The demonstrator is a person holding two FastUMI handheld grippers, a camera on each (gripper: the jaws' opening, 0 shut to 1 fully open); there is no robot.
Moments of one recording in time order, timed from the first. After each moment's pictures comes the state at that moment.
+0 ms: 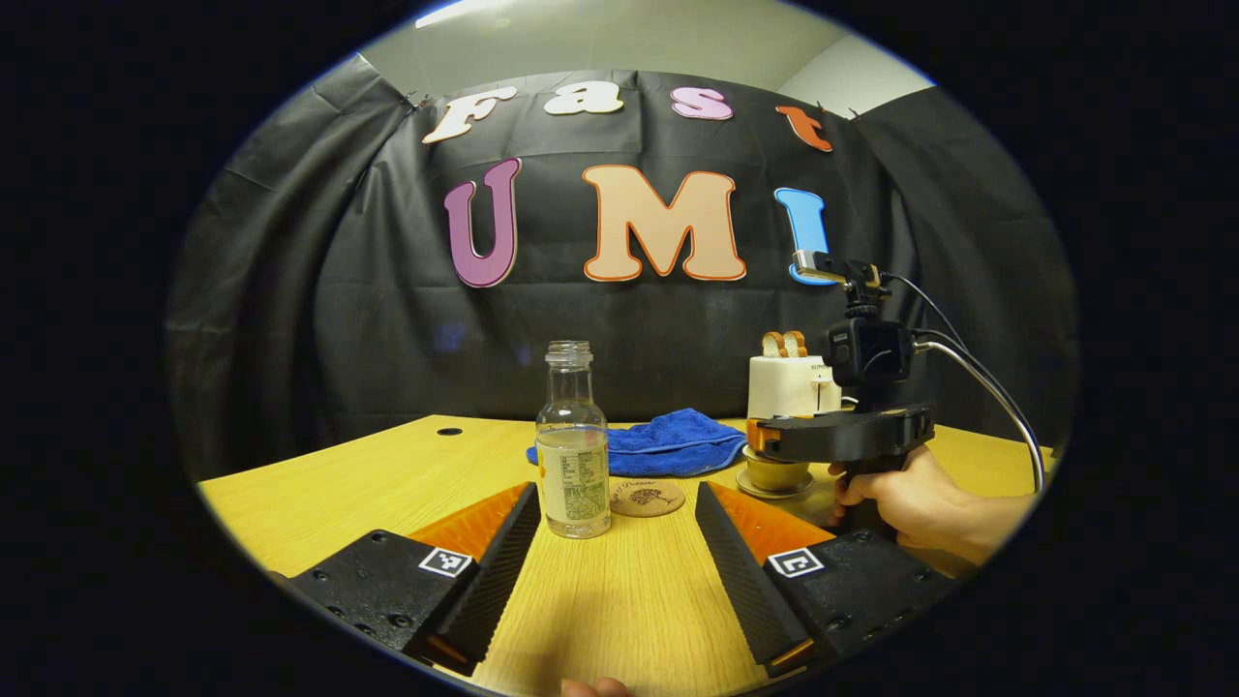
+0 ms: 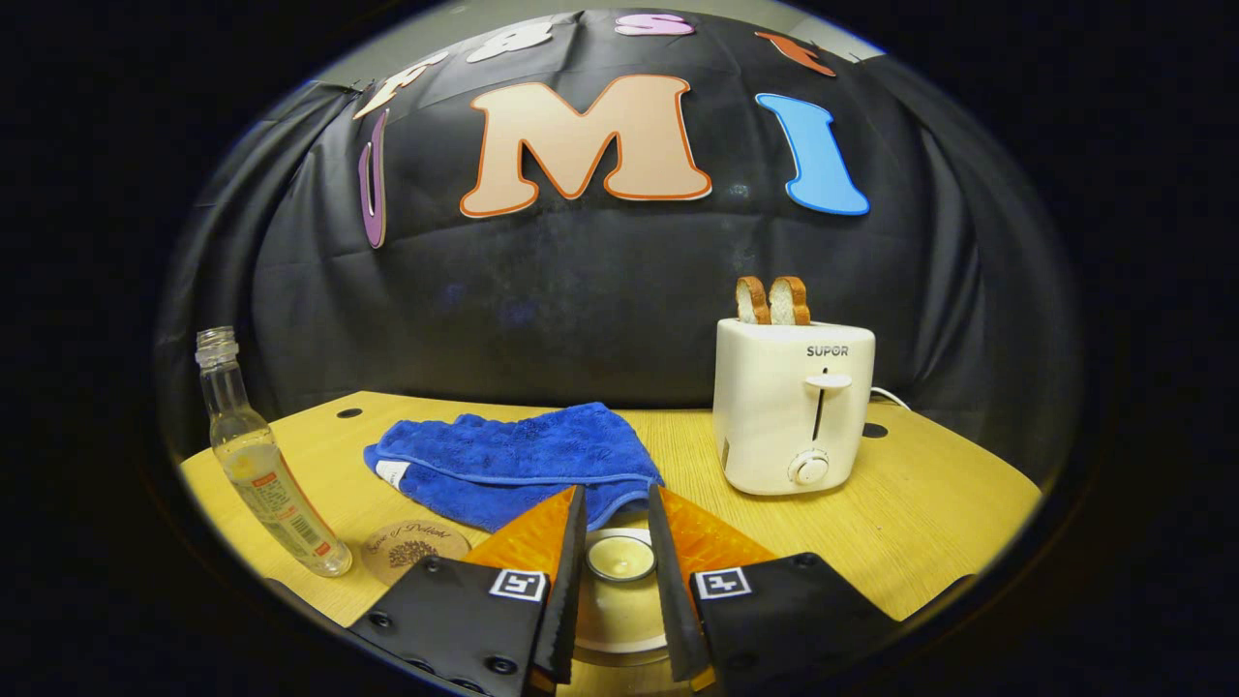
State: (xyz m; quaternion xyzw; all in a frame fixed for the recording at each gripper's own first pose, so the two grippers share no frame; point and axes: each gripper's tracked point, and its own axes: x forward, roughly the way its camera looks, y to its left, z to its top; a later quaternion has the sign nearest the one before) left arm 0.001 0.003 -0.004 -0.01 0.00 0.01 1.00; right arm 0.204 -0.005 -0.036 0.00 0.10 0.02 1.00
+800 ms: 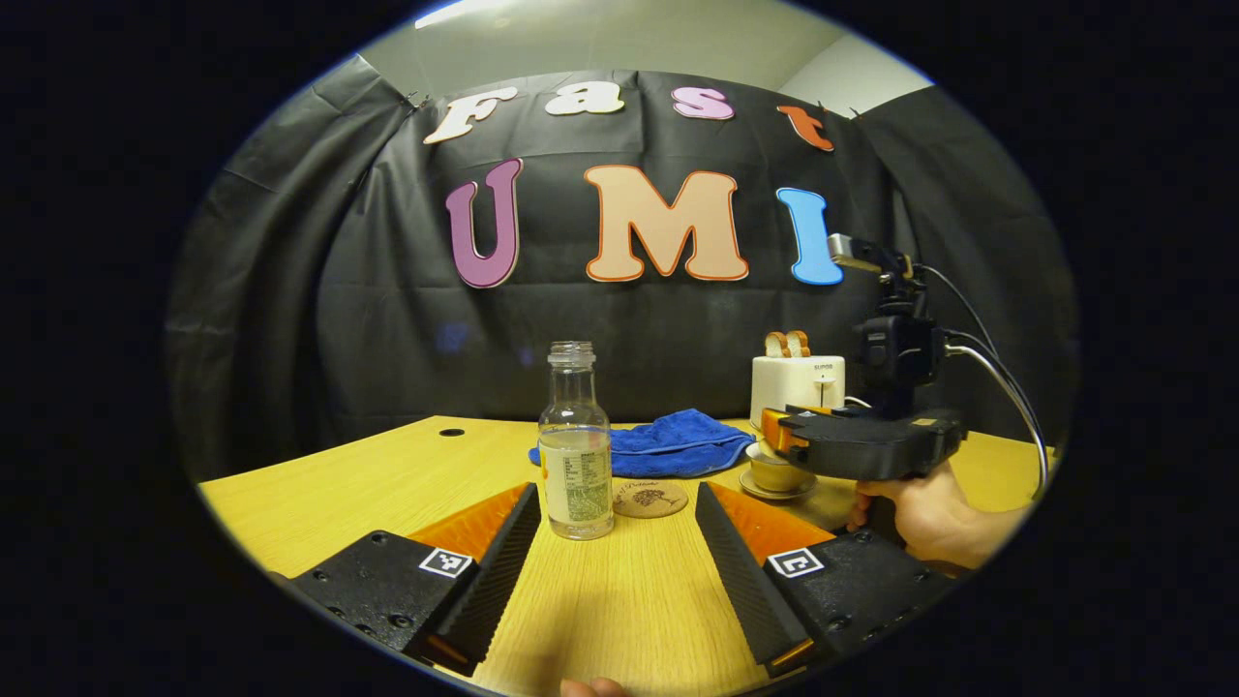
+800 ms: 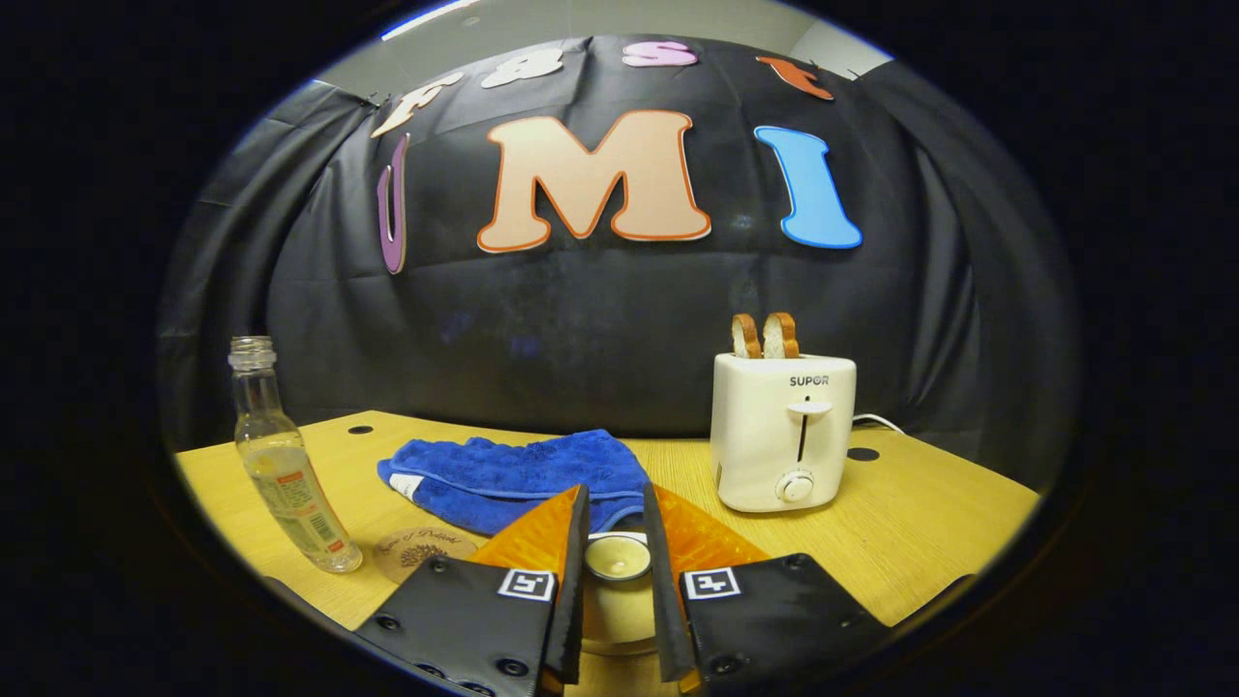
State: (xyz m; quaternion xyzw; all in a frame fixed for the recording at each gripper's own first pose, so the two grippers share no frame) left arm 0.003 0.005 -0.004 -0.01 0.00 0.01 1.00; right arm 0.171 -0.006 -0.009 0.00 0.02 0.04 1.00
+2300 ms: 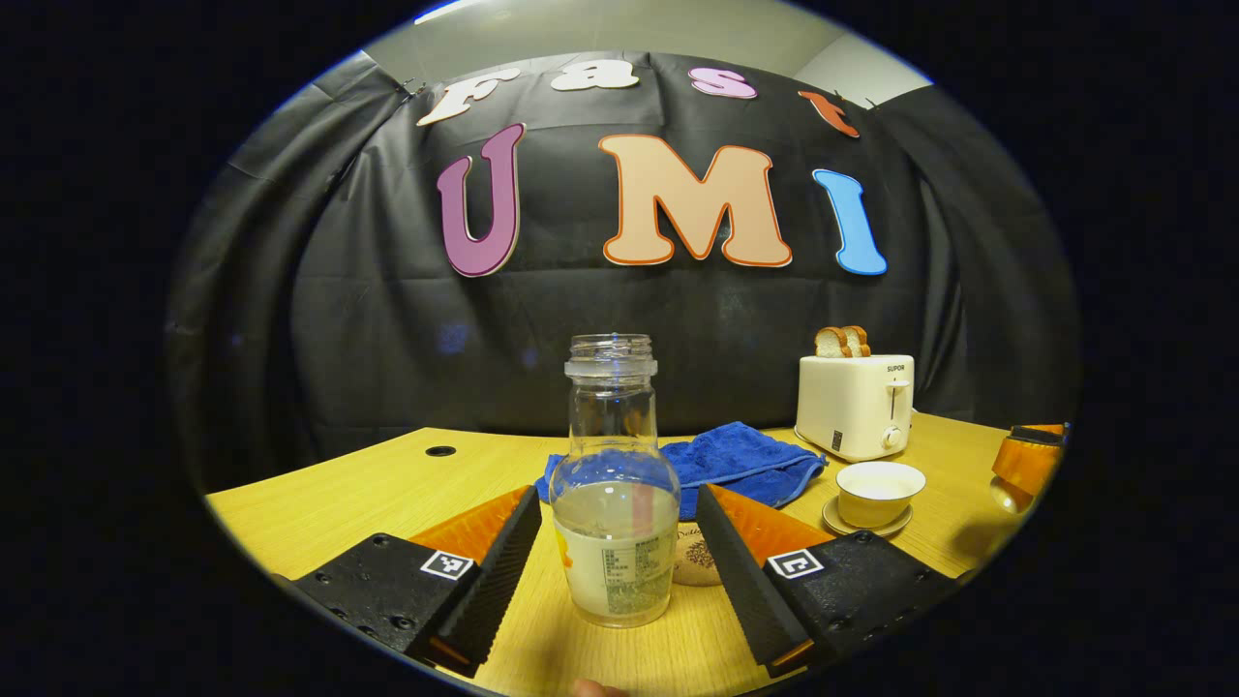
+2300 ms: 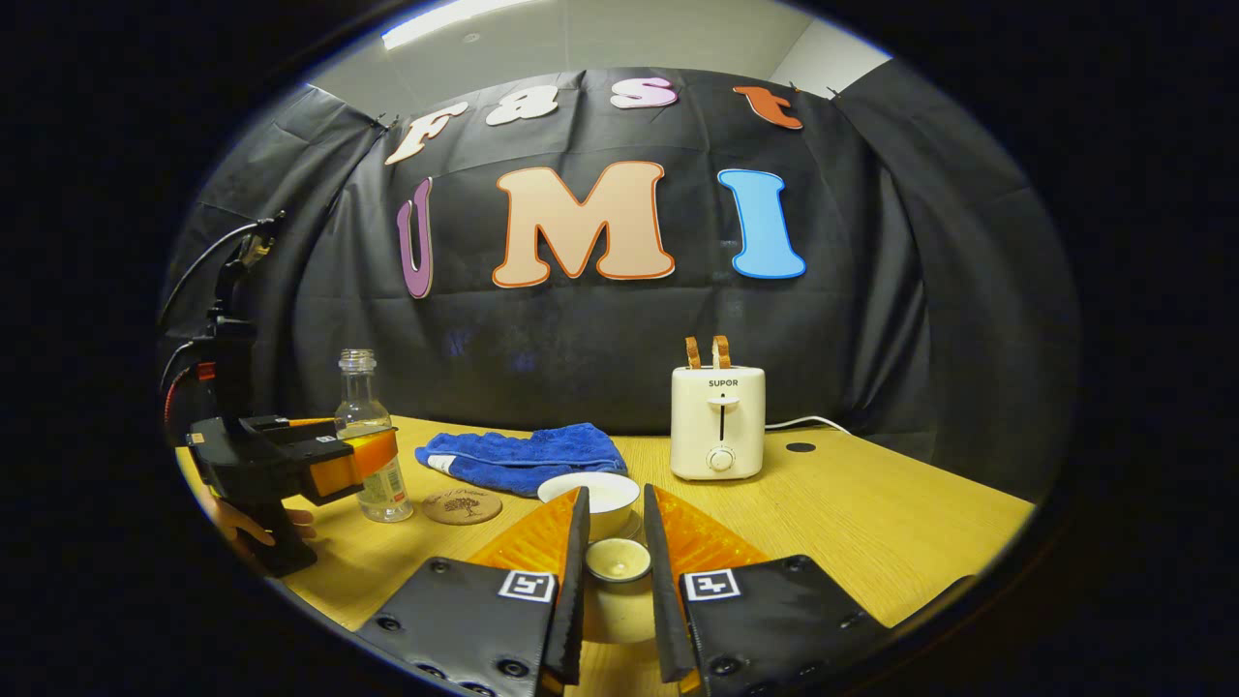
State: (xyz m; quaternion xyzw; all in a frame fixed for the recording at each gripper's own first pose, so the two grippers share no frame) left arm 0.126 0.050 -0.007 0.00 0.00 0.02 1.00; right arm 0.049 -0.043 0.000 0.00 0.01 0.02 1.00
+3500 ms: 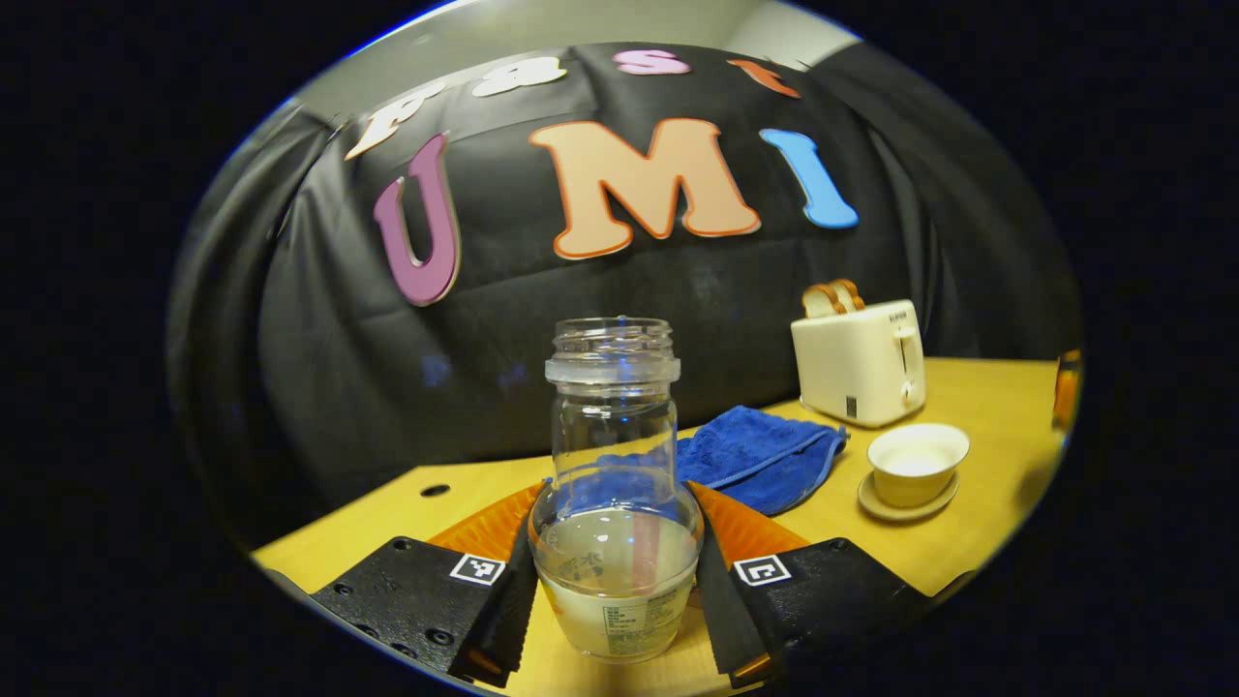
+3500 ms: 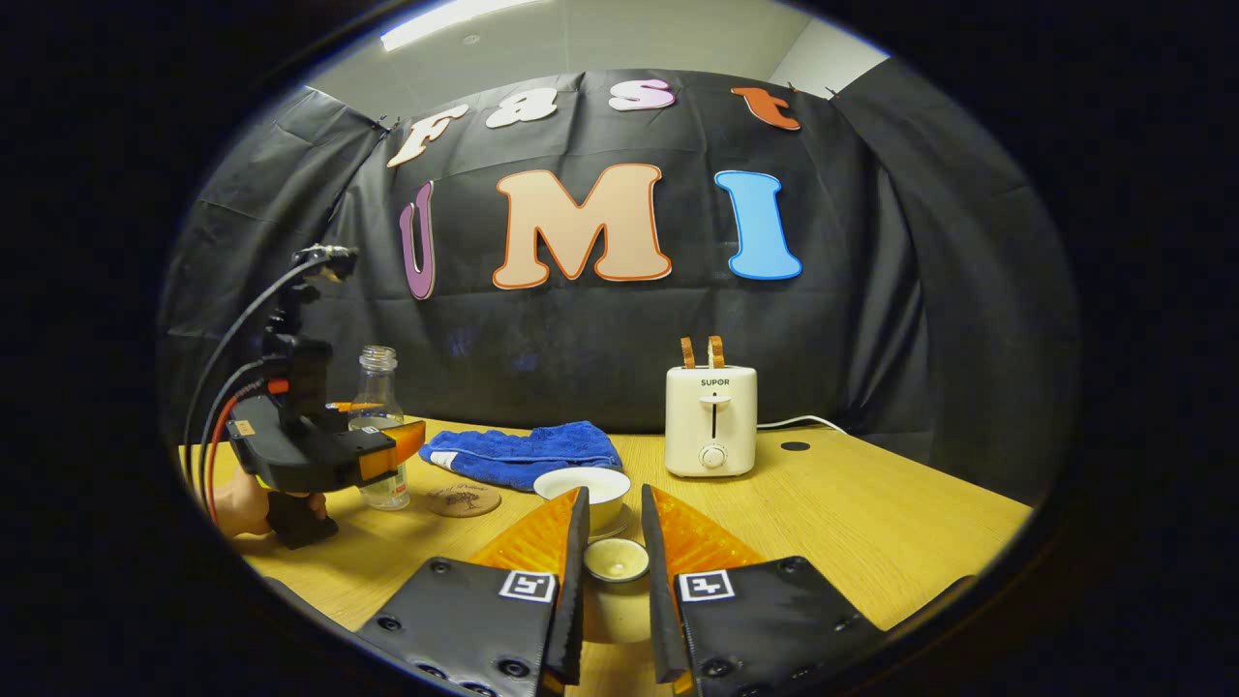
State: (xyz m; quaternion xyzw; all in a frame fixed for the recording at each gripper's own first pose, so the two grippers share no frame) left arm 0.166 0.039 -0.014 0.17 0.02 -0.01 0.99; right arm 0.035 -0.059 0.003 0.00 0.01 0.02 1.00
